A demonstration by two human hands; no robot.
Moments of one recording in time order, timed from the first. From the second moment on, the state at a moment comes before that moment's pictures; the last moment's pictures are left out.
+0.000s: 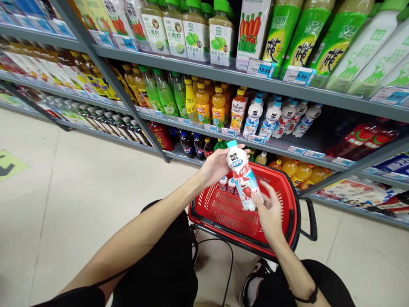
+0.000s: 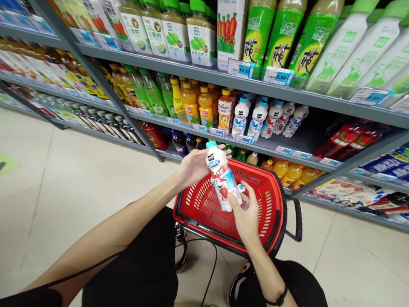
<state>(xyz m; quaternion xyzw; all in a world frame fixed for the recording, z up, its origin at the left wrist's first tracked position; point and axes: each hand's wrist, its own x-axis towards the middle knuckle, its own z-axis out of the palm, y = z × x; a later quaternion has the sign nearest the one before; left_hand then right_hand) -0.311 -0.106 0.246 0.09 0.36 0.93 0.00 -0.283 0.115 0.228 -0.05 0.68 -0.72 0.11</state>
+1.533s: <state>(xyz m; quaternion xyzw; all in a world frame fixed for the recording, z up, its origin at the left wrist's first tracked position) -0.349 -0.092 0.213 -0.04 0.60 0.80 0.04 -0.341 0.188 0.236 -0.35 0.90 -0.23 -0.13</state>
